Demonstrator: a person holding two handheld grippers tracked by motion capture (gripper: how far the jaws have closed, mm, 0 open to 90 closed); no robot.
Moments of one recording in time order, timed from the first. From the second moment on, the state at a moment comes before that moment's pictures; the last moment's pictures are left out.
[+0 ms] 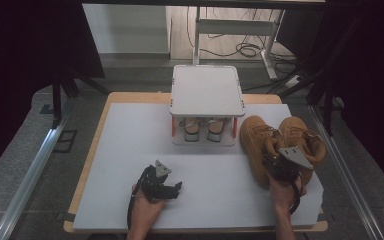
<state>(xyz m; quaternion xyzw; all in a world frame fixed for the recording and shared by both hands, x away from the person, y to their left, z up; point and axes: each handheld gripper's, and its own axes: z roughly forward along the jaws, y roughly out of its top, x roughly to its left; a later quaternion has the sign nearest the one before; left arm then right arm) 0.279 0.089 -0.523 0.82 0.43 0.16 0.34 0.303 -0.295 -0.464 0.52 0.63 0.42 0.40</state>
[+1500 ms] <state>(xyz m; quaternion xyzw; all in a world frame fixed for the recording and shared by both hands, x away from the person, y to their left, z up) 0.279 0.089 -0.523 0.82 0.43 0.16 0.34 0.286 -0.305 -0.391 0.49 0.59 0.47 0.43</state>
